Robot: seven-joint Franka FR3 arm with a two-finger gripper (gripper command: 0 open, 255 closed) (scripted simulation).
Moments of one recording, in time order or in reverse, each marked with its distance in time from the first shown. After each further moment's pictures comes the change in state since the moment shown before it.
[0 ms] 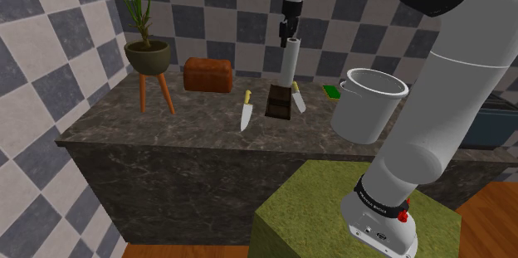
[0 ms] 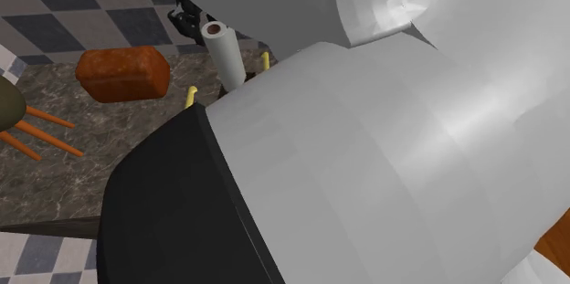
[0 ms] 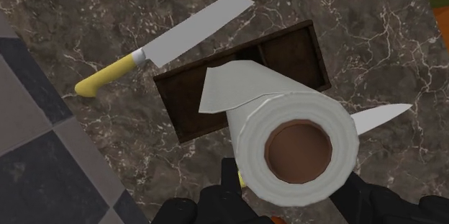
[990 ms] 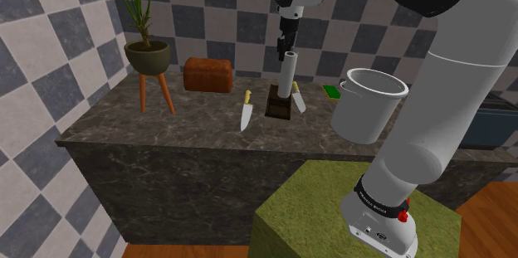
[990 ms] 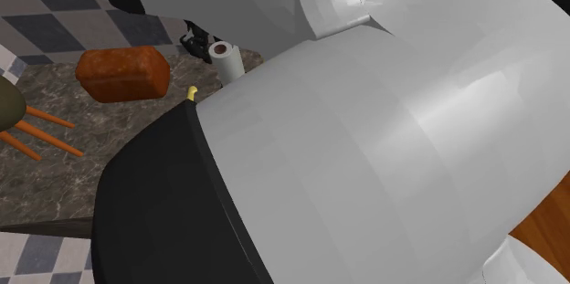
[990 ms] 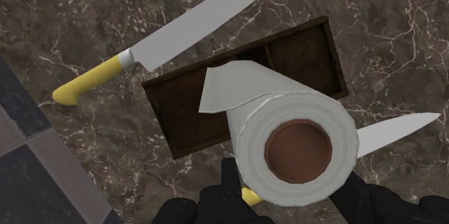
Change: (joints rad) arm -0.001 0.018 0.001 -0.130 0.008 0.147 -0.003
